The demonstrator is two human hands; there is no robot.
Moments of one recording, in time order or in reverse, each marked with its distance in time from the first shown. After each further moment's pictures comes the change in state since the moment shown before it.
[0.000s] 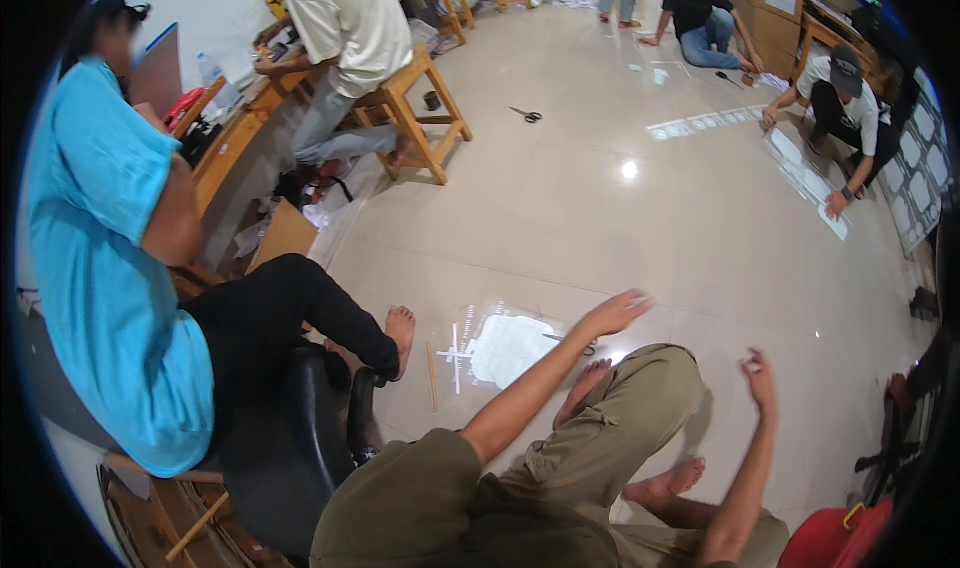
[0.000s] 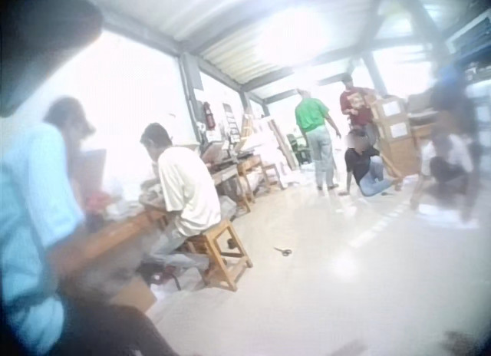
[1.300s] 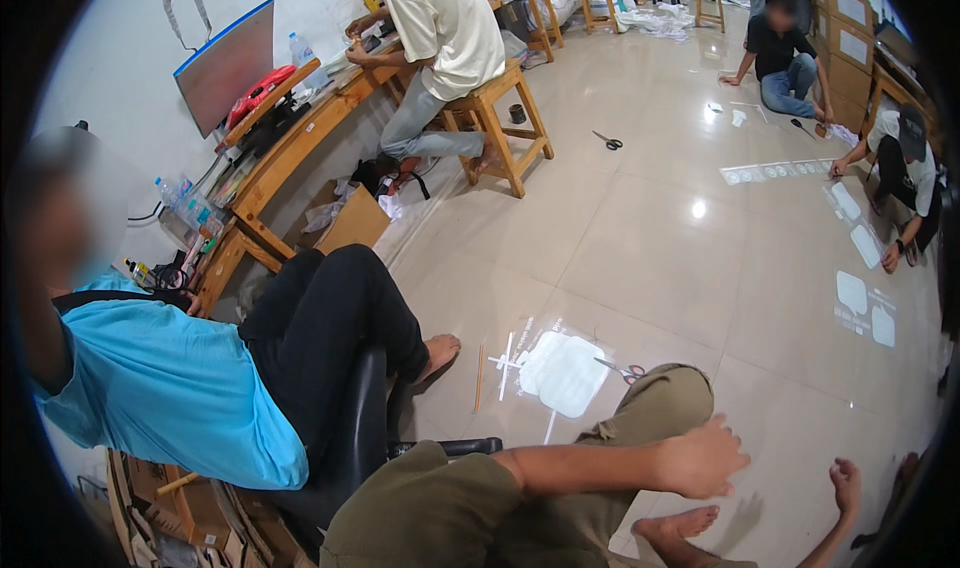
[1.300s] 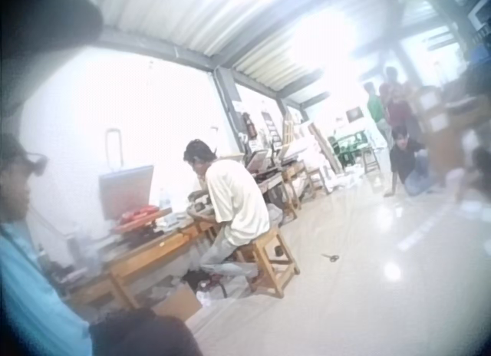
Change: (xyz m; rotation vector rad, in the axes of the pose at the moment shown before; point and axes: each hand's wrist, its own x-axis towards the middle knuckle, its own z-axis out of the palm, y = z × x) left_hand -0.154 0.213 0.068 0.687 -0.267 0.500; right_hand -0.089 0.029 -0.223 -0.323 -0.043 0.196
